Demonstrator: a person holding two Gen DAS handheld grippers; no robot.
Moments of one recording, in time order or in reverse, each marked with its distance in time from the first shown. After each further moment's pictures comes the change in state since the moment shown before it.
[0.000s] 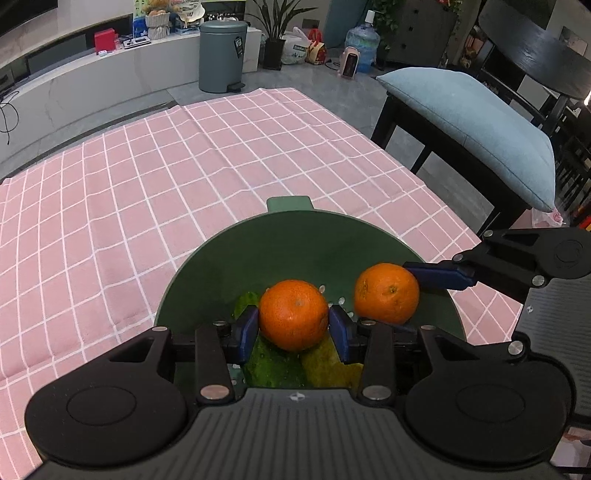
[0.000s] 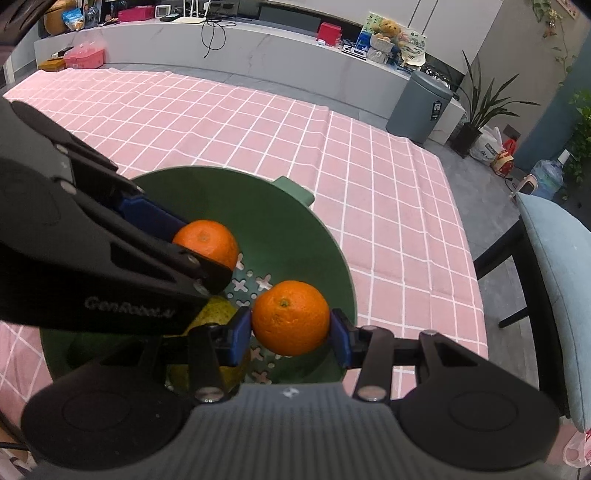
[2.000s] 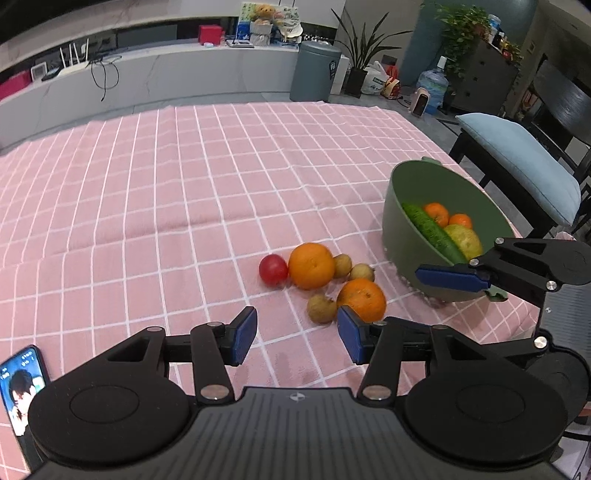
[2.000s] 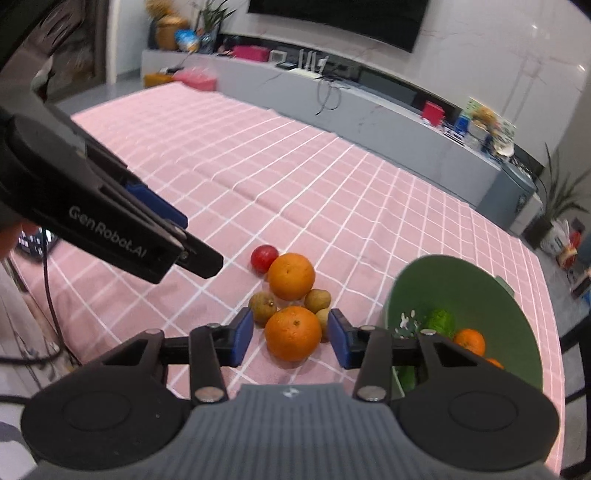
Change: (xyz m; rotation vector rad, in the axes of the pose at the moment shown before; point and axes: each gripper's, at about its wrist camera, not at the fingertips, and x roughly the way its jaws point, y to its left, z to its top) left arm -0.139 0.126 -0.147 -0.194 -0.097 0.113; right arm -0.072 0.186 -0.013 -0.228 -0.206 0.202
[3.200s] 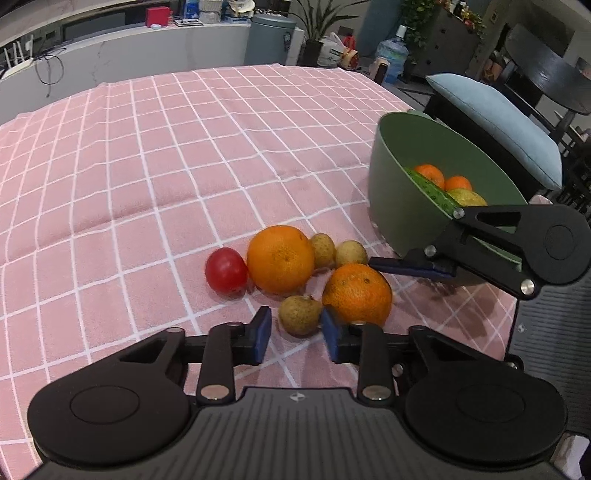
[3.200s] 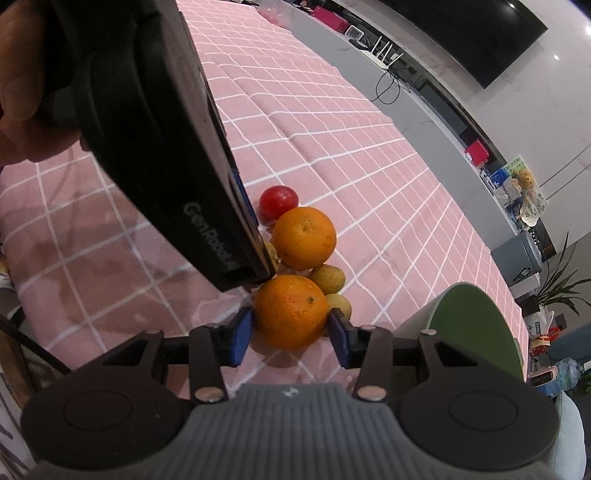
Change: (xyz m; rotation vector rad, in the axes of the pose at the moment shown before) left arm 0.077 -0.005 0.003 0.104 0.079 -0.125; right arm 0.052 0.021 -0.021 -0.388 0.091 -0.050
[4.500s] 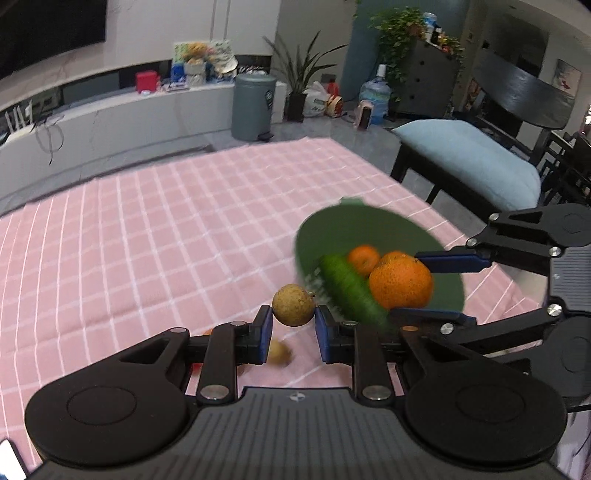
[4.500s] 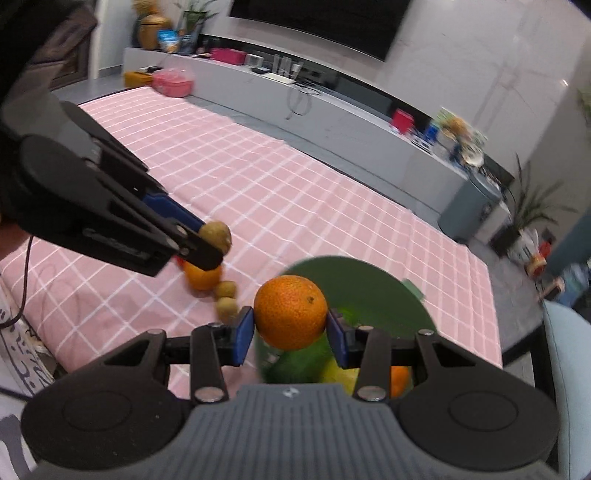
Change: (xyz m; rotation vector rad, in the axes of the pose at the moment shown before) left arm -0.064 -0.080 0.048 0.086 -0.173 0.041; right arm -0.108 -0.087 -0.030 0.391 -0.076 -0.047
